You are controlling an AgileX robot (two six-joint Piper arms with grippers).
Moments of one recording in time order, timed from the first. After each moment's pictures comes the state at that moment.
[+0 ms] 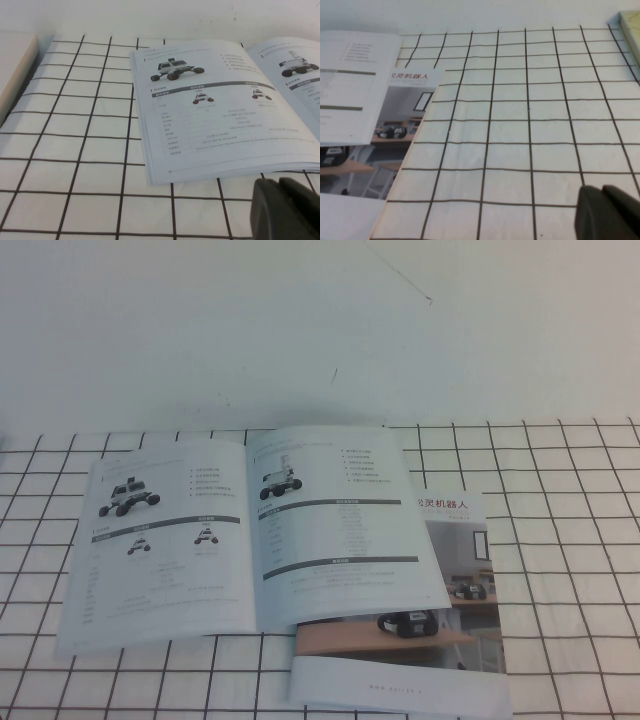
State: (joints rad) right arm 0.02 -0.01 0.02 0.11 0.46 -0.04; left arm -0.03 -0.01 0.02 -0.07 0.37 -0.09
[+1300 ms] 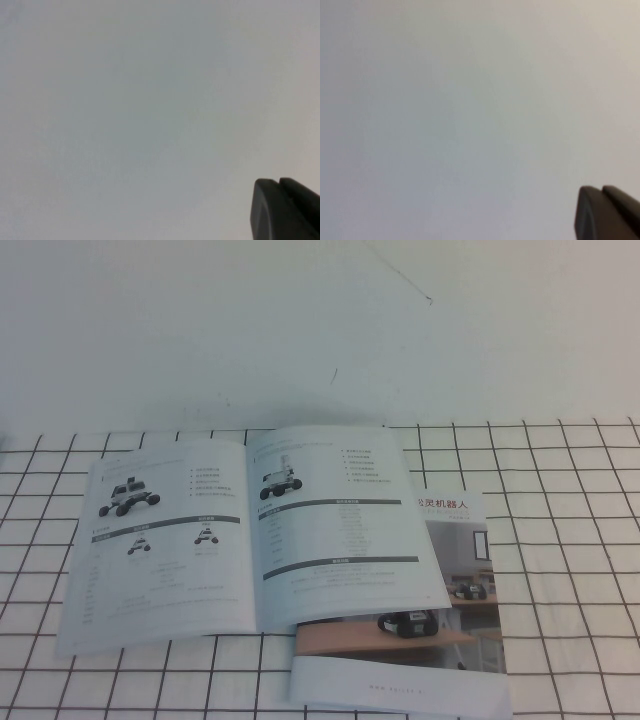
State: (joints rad) right arm 0.02 -0.01 0.03 0.30 -0.34 0.09; left arm -0.03 -0.01 0.03 -0.44 -0.42 -0.10
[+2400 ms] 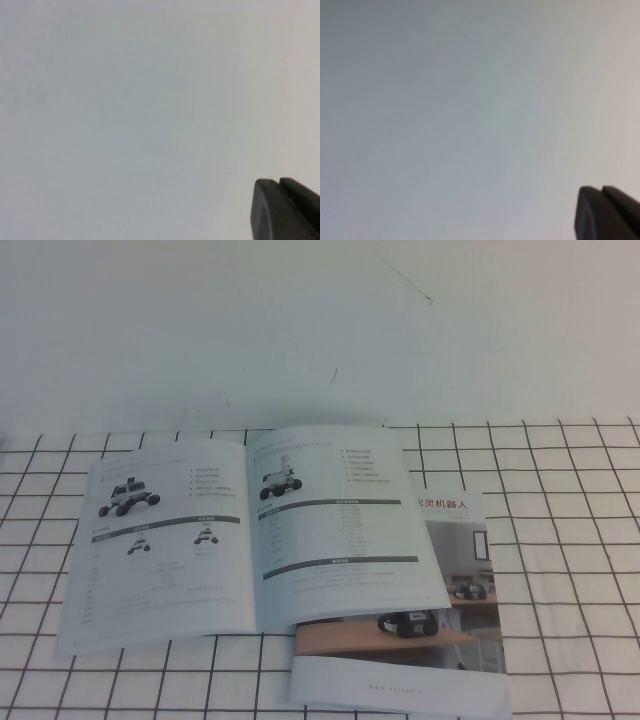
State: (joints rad) right arm 0.02 0.32 -0.72 -0.97 -0.24 1.08; left arm -0.03 0.33 -0.75 -0.30 0.27 0.14
